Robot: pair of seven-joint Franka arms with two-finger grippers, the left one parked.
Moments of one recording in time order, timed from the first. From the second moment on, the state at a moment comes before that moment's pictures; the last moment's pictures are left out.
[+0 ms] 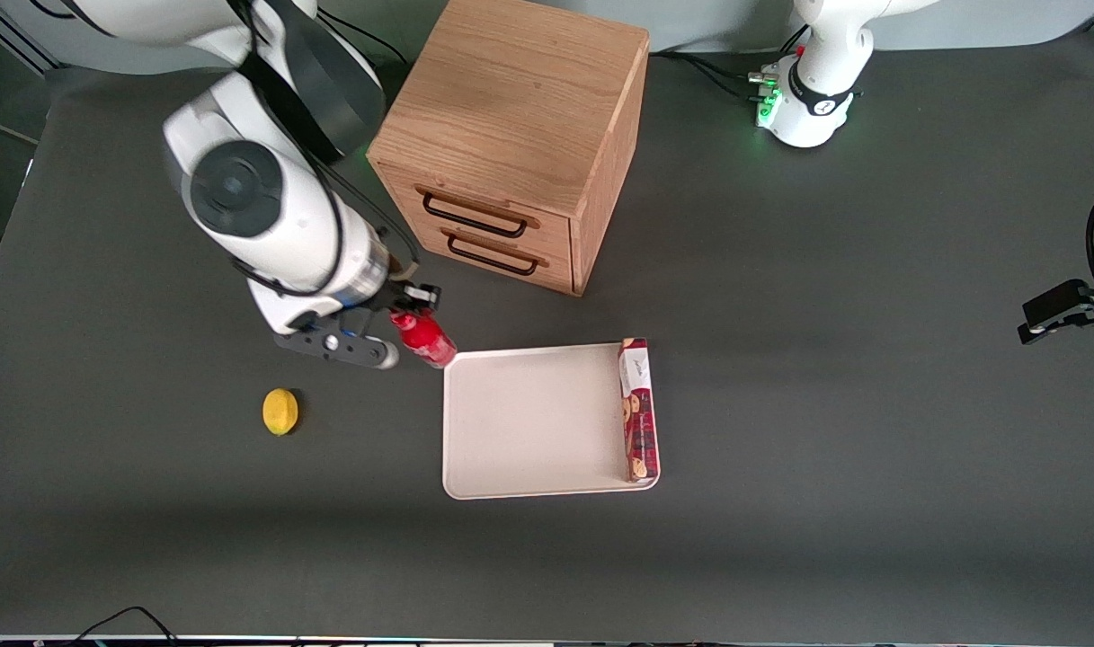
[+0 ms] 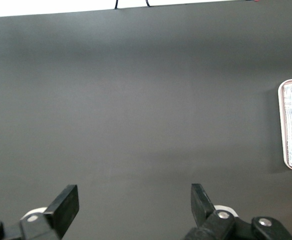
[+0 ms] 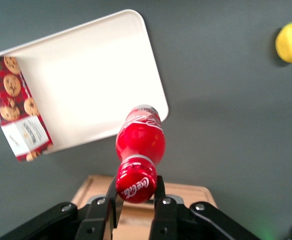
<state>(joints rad) 0.16 0.55 0.50 -1.19 -0.14 1.61 0.89</state>
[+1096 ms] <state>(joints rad) 0.17 0.78 0.56 -1.20 -0.32 1.85 1.02</state>
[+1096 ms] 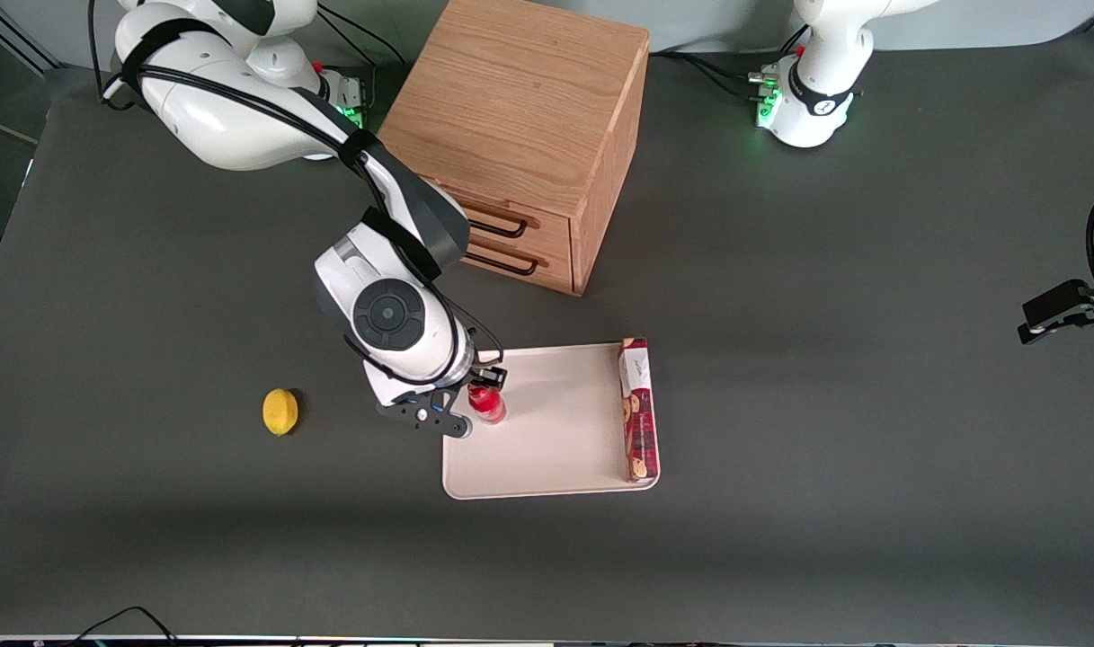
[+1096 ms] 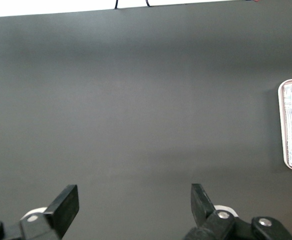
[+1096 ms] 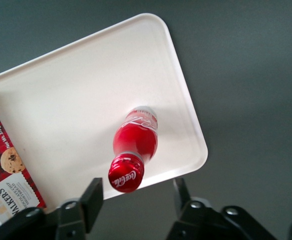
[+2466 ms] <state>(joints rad) 0.03 0.04 0.03 -1.60 -0.05 1.53 0.13</state>
